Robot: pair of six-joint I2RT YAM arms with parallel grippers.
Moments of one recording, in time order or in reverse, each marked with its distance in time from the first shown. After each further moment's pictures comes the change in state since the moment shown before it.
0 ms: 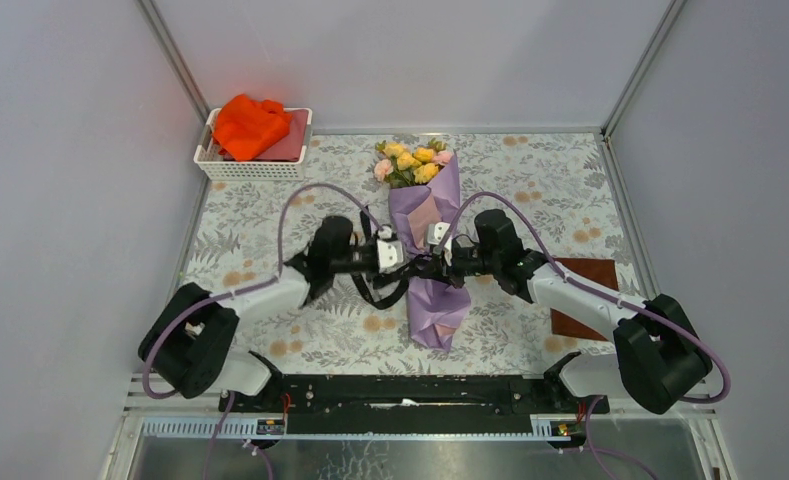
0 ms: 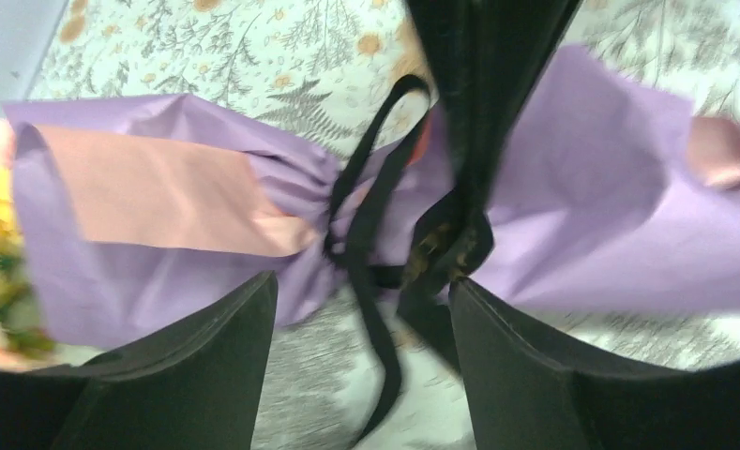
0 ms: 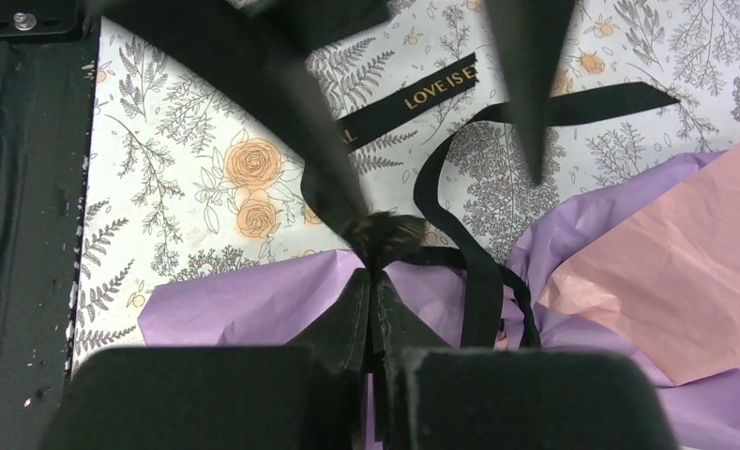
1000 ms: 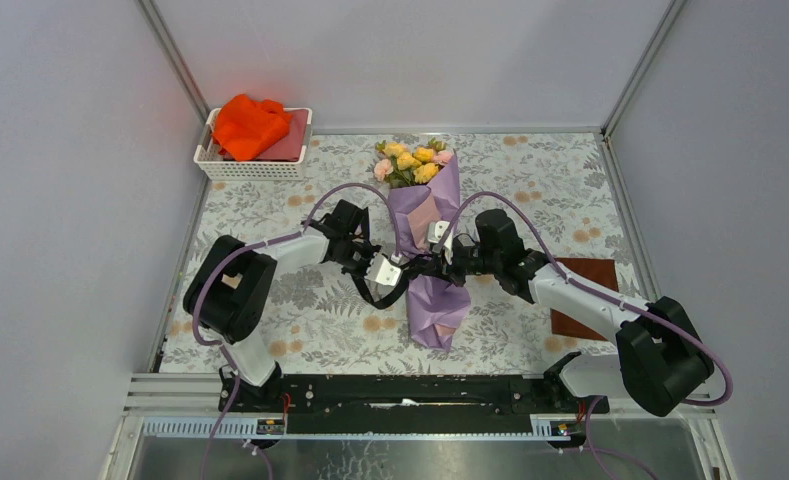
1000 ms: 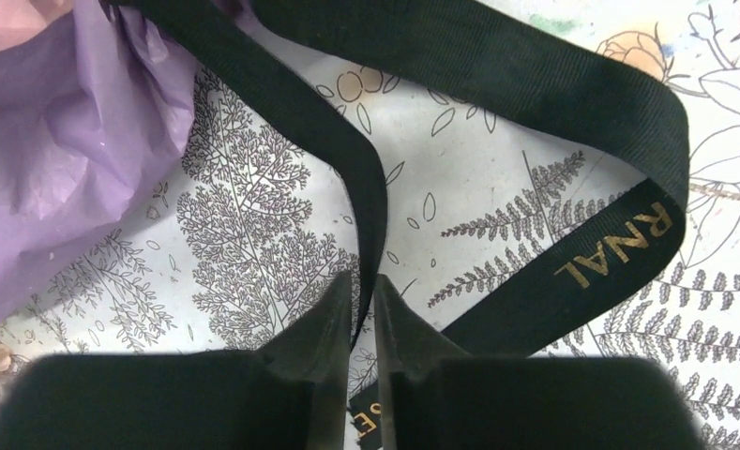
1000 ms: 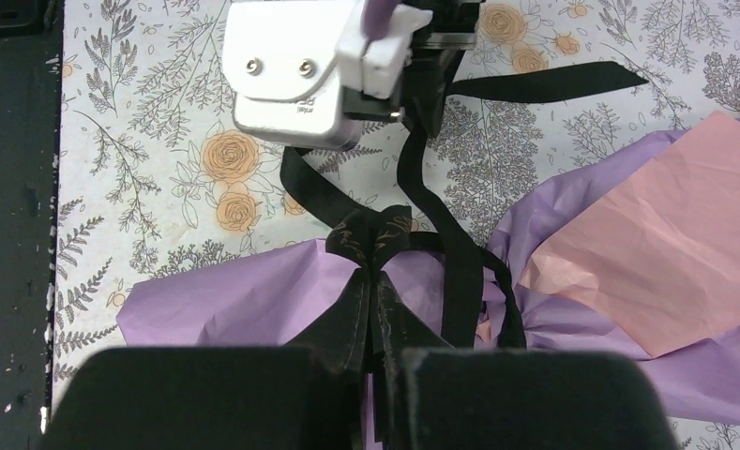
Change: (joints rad) left arm 0.164 0.315 0.426 -0.965 -0.068 0.976; right arm -0.001 -0.014 0.004 -0.029 0.060 -0.001
